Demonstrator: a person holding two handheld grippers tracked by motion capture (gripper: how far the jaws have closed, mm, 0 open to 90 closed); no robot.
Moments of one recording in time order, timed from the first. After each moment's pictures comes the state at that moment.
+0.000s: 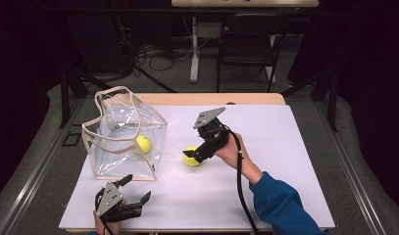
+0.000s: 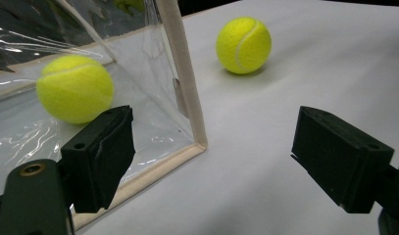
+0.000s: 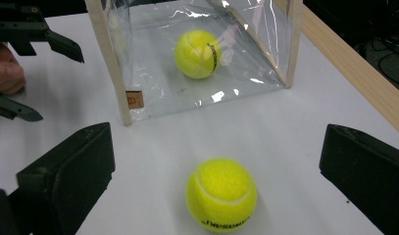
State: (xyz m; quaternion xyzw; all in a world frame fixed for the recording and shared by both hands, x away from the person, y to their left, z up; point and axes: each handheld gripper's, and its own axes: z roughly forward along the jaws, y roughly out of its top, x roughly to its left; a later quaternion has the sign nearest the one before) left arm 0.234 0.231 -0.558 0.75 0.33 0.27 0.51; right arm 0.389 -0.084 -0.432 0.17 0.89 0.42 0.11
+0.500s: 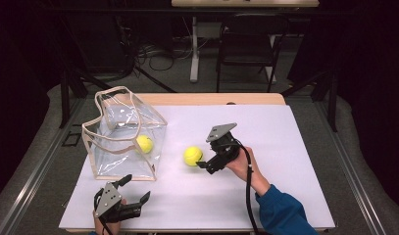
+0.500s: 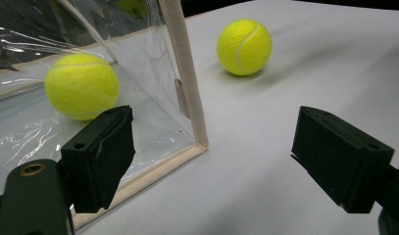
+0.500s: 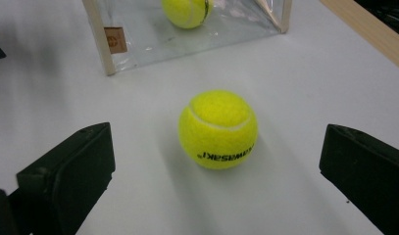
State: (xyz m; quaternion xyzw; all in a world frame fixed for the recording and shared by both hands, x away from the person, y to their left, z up) left arm 0.234 0.233 -0.559 0.75 0.33 0.27 0.51; right arm 0.376 -0.115 -0.475 0.20 0.89 0.40 0.12
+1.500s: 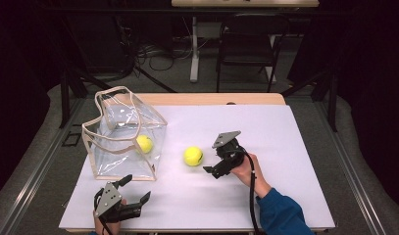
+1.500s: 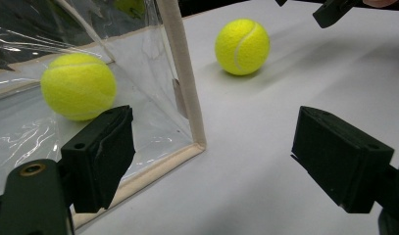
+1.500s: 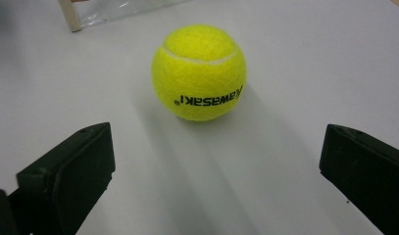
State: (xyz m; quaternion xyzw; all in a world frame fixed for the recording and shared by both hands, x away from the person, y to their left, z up) left arm 0.234 0.233 -0.558 0.75 0.33 0.26 0.51; right arm 0.378 -0.132 -0.513 0.23 0.89 0.37 0.12
